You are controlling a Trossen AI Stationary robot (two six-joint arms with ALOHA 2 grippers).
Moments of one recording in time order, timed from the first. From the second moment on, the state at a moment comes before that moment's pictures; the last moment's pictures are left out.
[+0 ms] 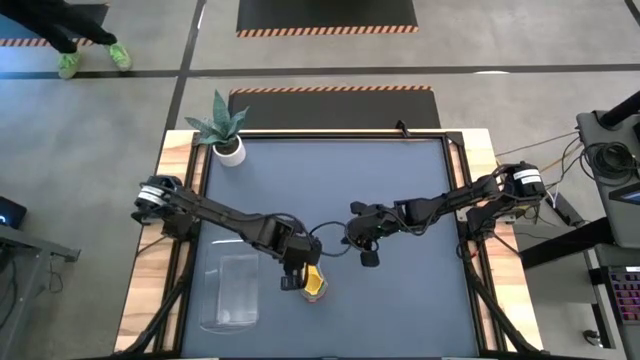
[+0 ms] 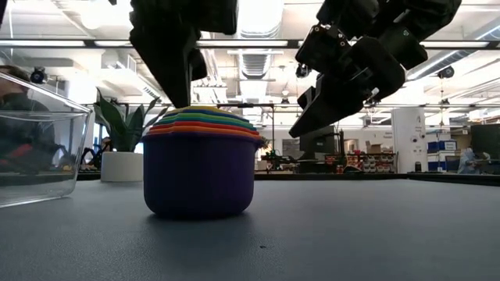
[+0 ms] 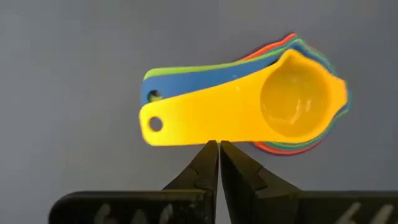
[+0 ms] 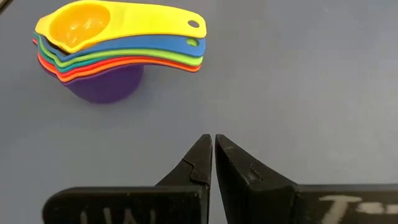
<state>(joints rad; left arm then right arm) -0.29 1.78 1.39 -0.84 -0.01 -0.35 0.09 1.57 0.76 0.15 -0.10 -0.01</state>
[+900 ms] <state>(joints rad) -0.28 1.78 1.31 -0.75 -0.01 -0.39 0.11 1.57 0.76 0.15 -0.10 0.00</state>
